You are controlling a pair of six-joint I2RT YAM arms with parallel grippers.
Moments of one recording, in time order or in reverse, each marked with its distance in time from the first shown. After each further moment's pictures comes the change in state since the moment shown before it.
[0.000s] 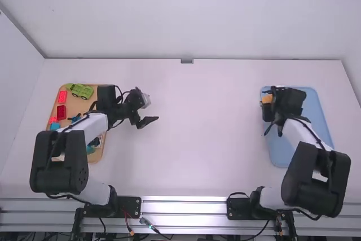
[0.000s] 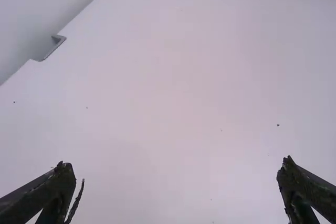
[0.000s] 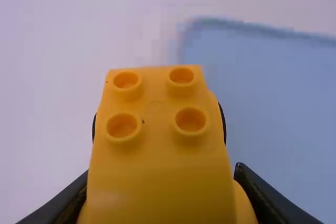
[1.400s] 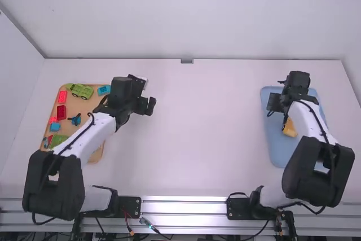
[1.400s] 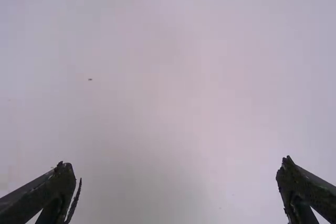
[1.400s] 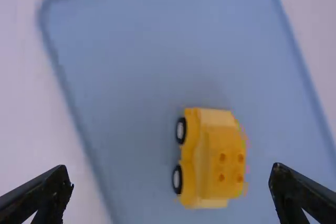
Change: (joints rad) left arm -0.227 -0.182 0.107 -0.220 -0.809 -0.820; right arm 0.055 0.056 0.291 -0.396 0.332 0.288
